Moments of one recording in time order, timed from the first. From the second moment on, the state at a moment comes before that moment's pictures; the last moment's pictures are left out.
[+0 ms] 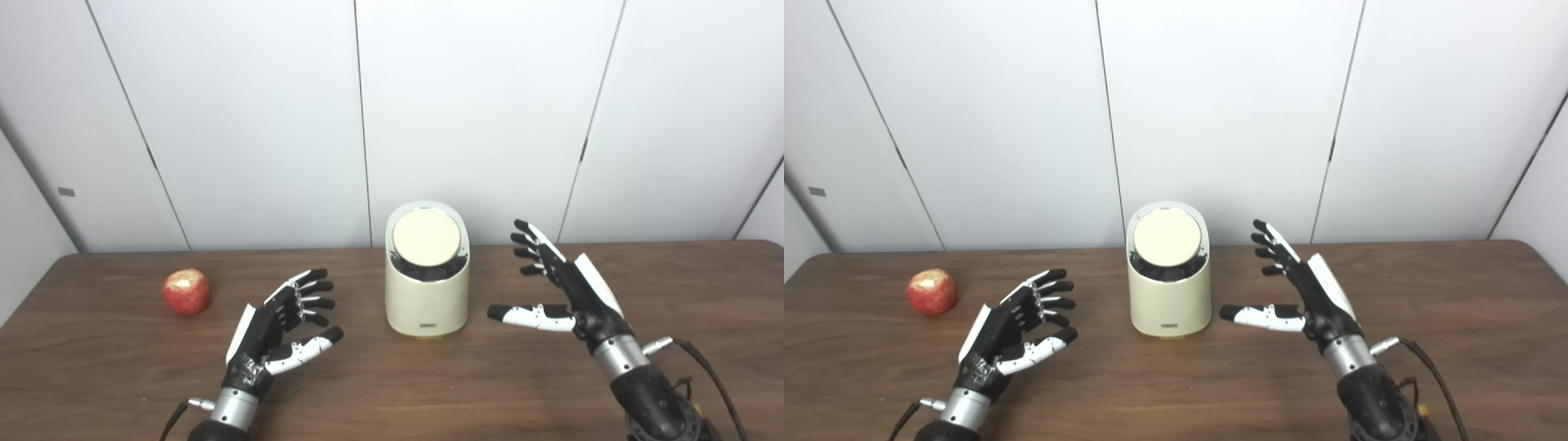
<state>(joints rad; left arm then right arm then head) -0.23 0.16 0.02 0.19 -0.07 -0.30 -0.17 -0.36 -0.23 0.06 -0.10 -0.34 0.11 0.11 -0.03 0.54</state>
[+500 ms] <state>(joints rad) -0.23 0.15 0.02 0.19 -0.05 -0.30 -0.16 -0.54 -0.26 0.10 -0.06 -0.35 0.19 0.17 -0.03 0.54</state>
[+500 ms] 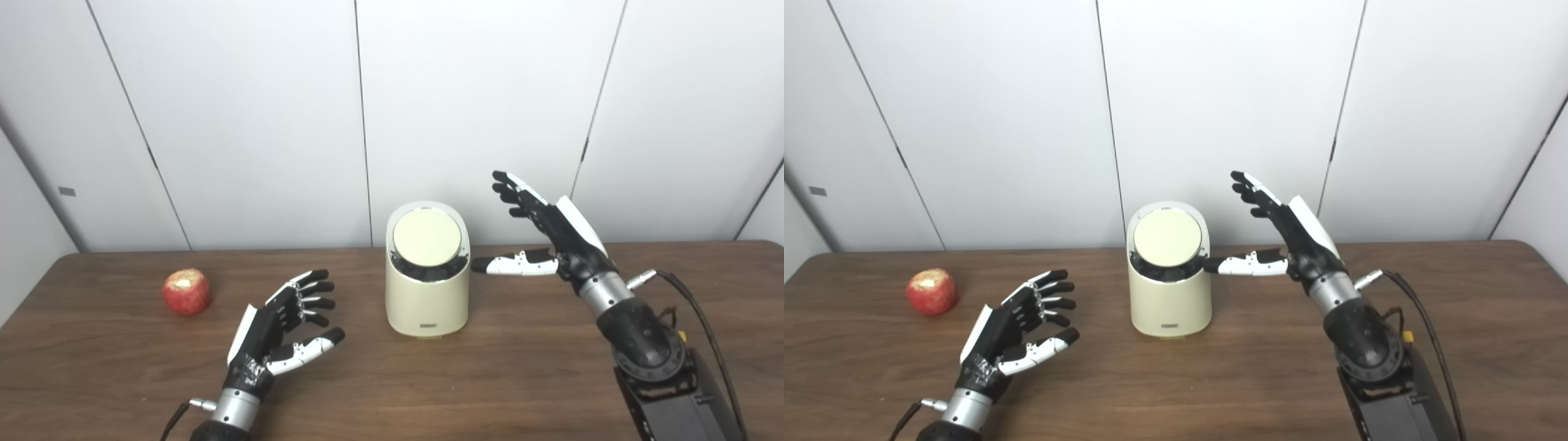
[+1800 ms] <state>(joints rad) -0.23 0.14 0.02 0.19 -0.04 -0.29 -0.16 -0.72 -0.20 0.23 0.16 -0.48 0.29 0.16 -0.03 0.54</state>
